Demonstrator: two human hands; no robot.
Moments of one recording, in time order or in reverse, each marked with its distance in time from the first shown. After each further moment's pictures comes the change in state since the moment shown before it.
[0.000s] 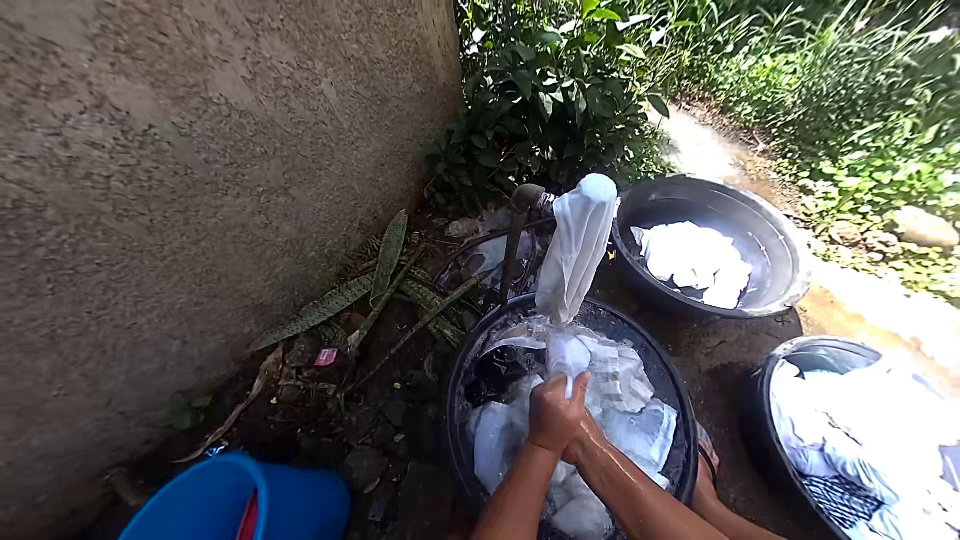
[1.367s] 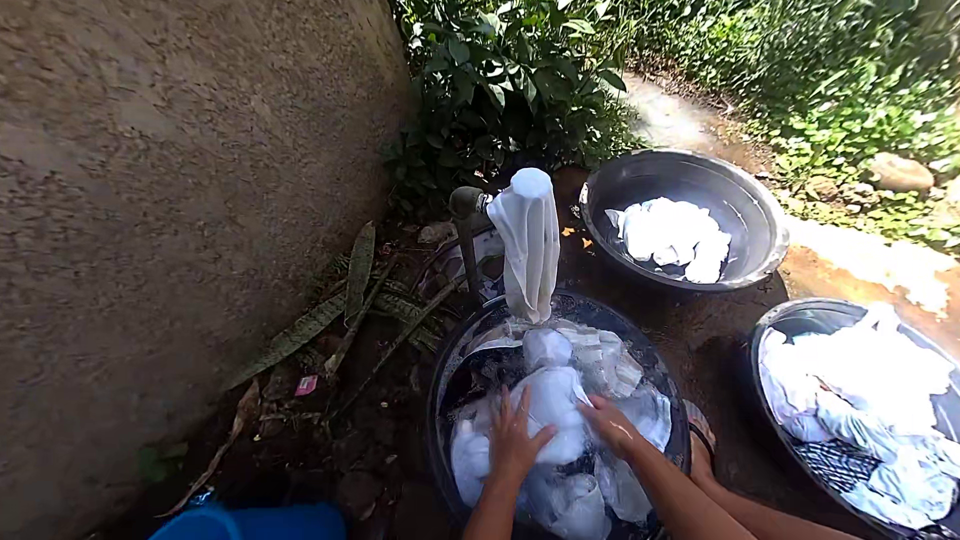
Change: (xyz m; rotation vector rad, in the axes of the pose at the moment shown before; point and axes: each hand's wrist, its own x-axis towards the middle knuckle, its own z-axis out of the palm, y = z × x) left_hand -0.049 -0.090 -0.012 0.604 -0.821 -0.488; right_hand 0.099 0.050 -0.141 -0.578 0.003 0.017
